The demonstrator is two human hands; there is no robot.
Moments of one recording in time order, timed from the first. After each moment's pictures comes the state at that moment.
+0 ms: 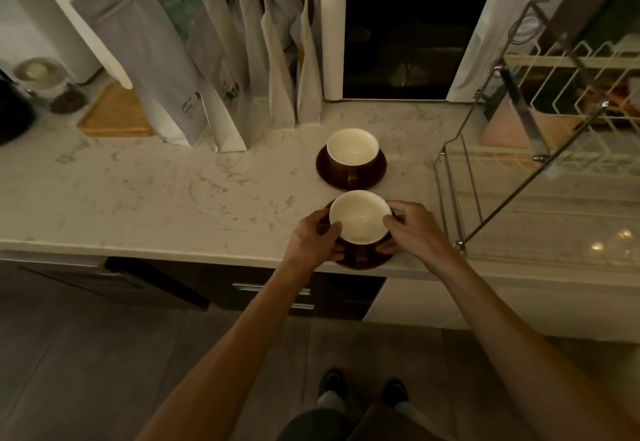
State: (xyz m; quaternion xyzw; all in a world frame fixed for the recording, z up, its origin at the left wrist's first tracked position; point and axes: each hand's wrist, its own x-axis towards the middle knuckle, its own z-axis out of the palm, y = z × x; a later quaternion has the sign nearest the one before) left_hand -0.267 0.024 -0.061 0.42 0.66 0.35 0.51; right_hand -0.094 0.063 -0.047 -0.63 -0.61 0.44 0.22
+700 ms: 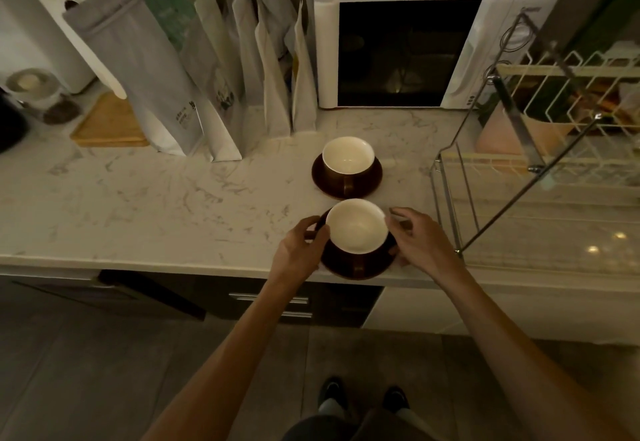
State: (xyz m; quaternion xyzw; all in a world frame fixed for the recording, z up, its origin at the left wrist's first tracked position) left_hand -0.281 0.026 -0.074 0.47 0.70 0.32 0.43; right_hand -0.080 0.067 -0.057 -0.65 -0.63 0.36 0.21
